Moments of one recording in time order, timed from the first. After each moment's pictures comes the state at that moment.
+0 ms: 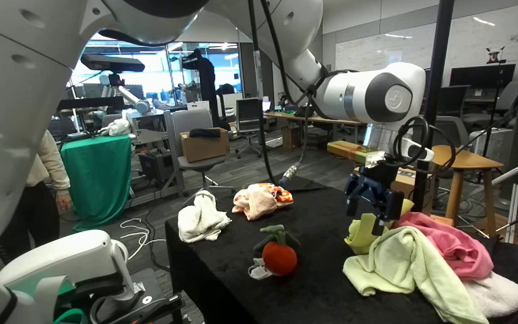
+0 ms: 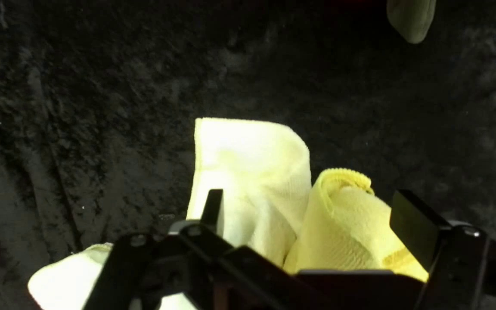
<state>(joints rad) -0.01 0.57 -0.08 -1.61 0.03 1.89 0.24</state>
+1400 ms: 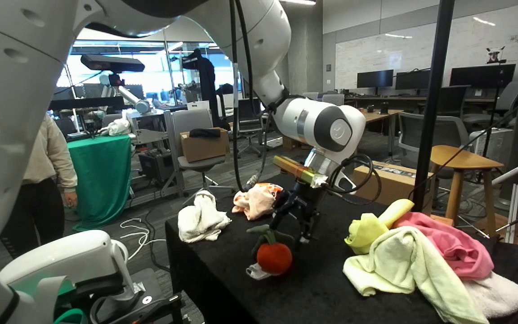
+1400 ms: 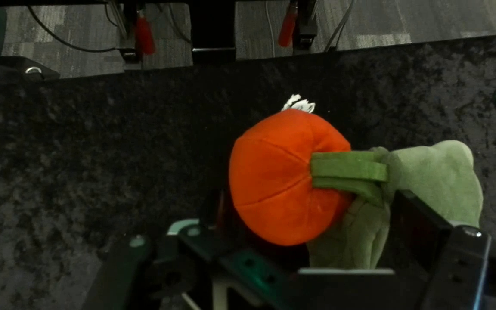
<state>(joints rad) 0.04 0.53 0.05 -1.84 0.09 1.73 0.07</state>
